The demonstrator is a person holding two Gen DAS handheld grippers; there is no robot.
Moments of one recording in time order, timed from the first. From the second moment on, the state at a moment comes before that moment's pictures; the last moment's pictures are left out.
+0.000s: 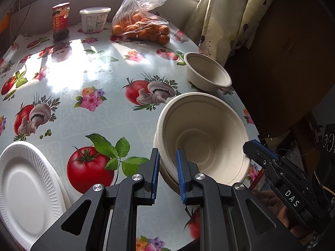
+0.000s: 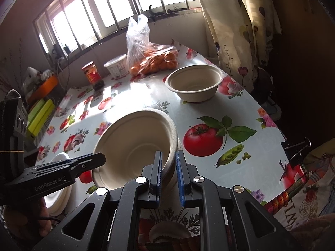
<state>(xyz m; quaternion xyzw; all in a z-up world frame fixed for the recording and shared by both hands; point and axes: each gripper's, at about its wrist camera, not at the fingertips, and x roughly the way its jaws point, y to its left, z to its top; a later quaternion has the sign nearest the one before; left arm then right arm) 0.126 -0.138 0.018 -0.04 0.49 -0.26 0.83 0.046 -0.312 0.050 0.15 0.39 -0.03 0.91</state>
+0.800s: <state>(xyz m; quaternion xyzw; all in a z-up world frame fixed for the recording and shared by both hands) 0.128 -0.140 0.013 -0.04 0.49 -0.25 0.83 0.048 -0.309 0.041 0.14 0.39 -0.03 0.91</state>
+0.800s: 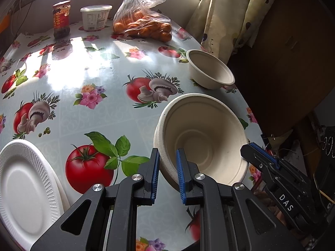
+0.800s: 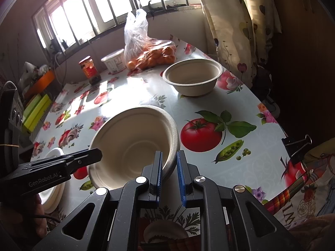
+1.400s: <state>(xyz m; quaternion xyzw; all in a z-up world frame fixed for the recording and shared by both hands) 0.128 -0.140 0.014 -0.03 0.49 -0.26 0.83 0.048 -0.309 0.041 0.14 0.40 -0.03 0.91</state>
